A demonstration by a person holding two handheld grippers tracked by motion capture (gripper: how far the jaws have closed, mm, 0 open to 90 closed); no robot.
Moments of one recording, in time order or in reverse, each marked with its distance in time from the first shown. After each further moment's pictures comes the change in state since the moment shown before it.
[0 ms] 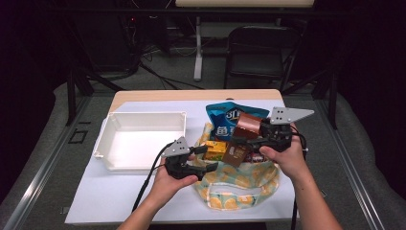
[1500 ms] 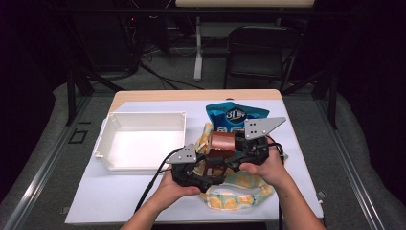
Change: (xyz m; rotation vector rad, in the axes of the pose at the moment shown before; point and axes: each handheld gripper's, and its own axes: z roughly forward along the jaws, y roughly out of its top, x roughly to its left) left arm -0.021 0.000 0.007 0.010 -0.155 0.063; right arm 0.044 0.008 0.046 0.016 0.261 -0.045
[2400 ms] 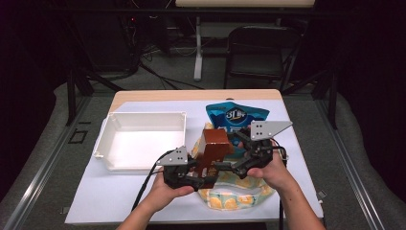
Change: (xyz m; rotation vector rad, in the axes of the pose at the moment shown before) left arm 0.002 -0.008 -0.022 0.018 -0.015 -0.008; right arm 0.002 -0.010 -0.010 -0.041 -0.075 0.039
